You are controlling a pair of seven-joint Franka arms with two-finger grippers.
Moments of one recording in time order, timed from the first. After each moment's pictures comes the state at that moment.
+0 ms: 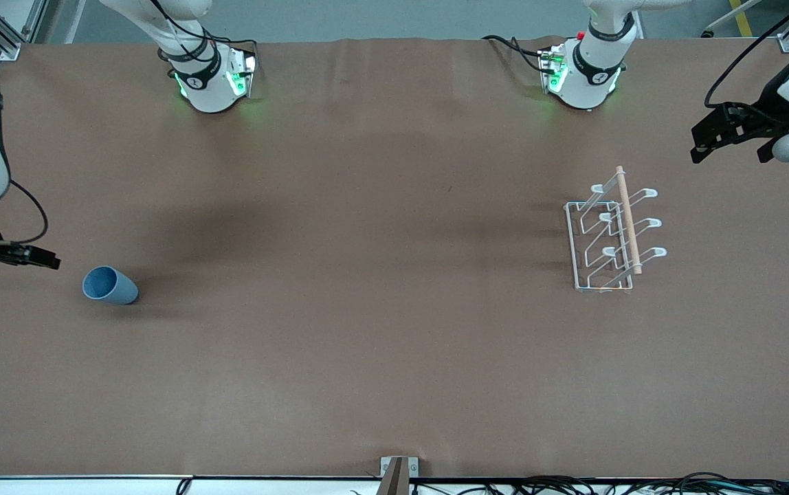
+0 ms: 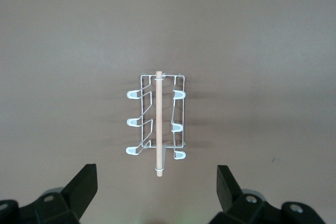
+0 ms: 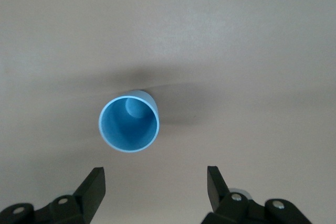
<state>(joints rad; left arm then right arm) 0.01 -0.06 -0.14 -1.55 0.00 1.51 -0.10 -0.19 0.34 -0.11 -1.75 0.00 1.98 -0.18</state>
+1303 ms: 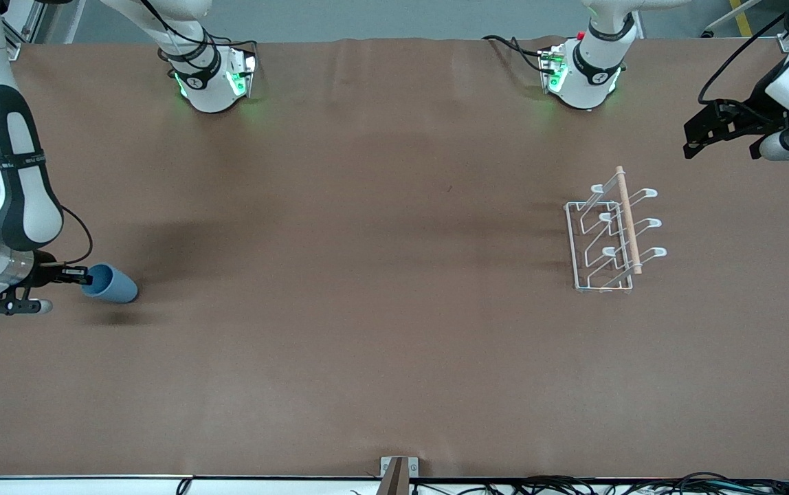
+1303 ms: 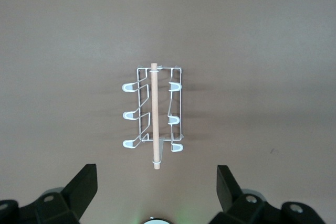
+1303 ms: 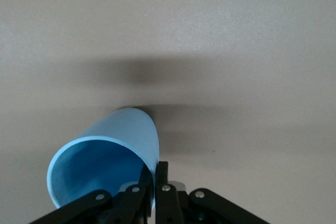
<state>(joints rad) 0.00 -0.06 -0.15 -1.55 -0.01 1.48 -0.10 -0.21 0.49 -0.11 -1.82 0.09 2.20 -0.36</state>
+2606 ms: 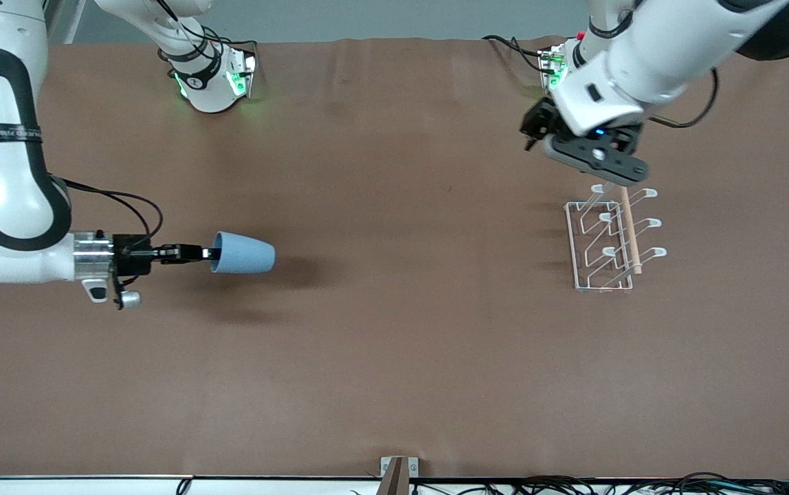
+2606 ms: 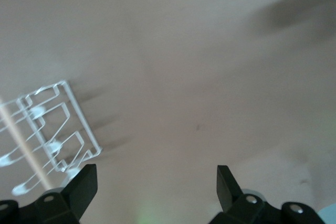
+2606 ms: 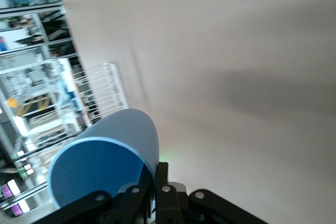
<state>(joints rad) -0.35 0.09 -0.17 -1.49 -0.14 1.56 -0.10 0.02 0.40 -0.05 -1.80 1.04 1.66 -0.36</state>
